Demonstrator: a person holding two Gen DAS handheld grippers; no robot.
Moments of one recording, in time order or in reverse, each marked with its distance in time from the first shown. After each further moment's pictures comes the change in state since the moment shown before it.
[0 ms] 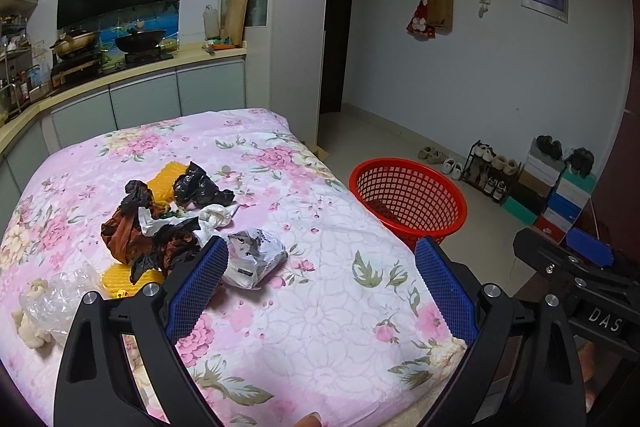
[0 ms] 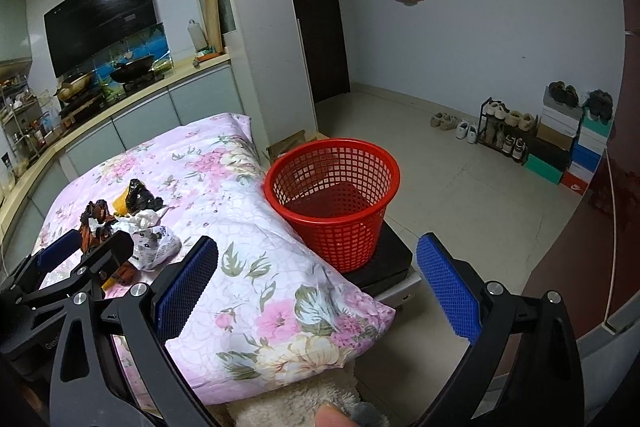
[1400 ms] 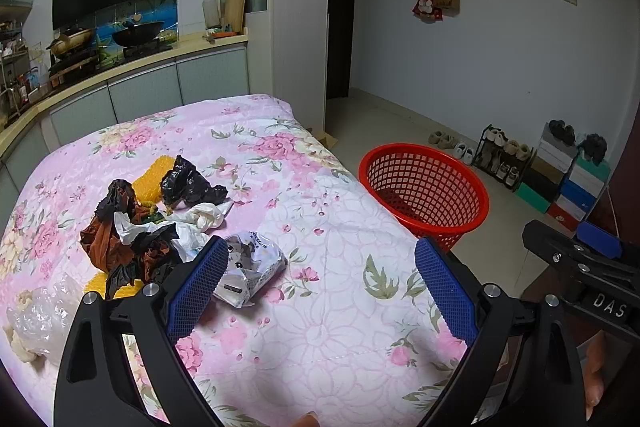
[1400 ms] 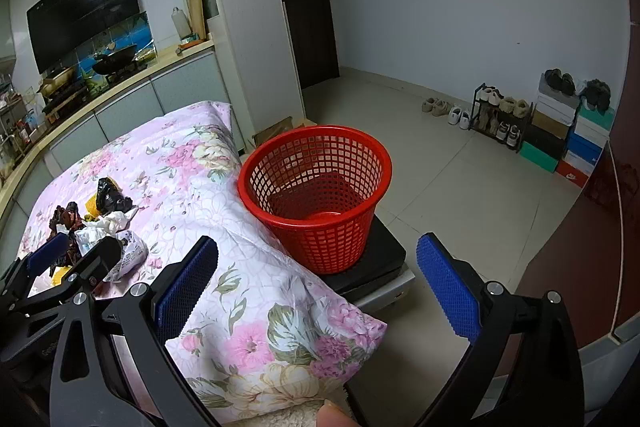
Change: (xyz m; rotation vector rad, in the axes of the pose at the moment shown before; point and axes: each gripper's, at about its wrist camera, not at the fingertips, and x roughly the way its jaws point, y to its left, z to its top) left arm 0.046 -0.005 0.003 0.025 0.054 0.038; right arm 0.045 -0.013 0.005 0.017 0.050 -0.034
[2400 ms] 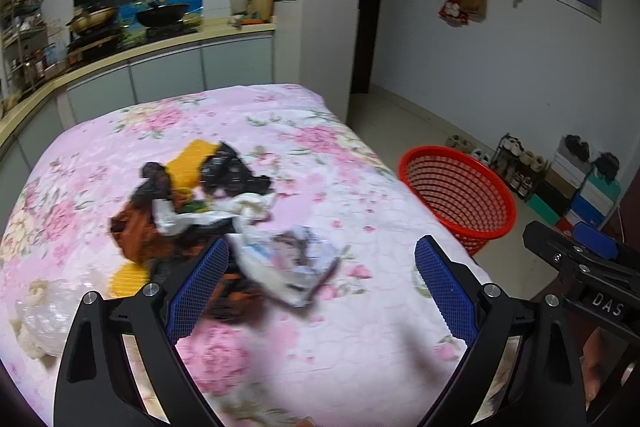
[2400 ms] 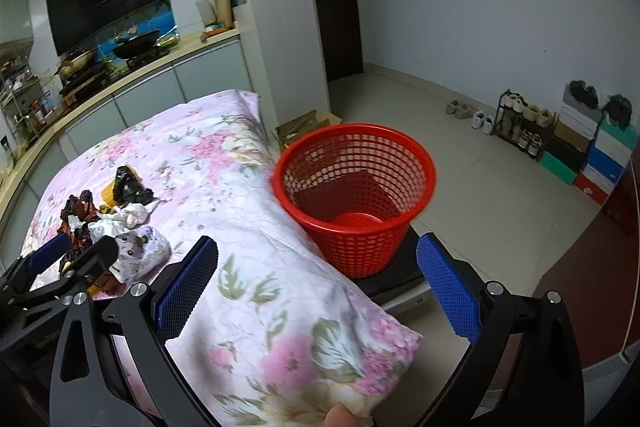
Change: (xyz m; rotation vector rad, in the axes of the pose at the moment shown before) left arm 0.001 0.052 0.001 -0.083 0.023 0.046; right arm 0.017 0.042 0.009 -0.077 0.027 0.071
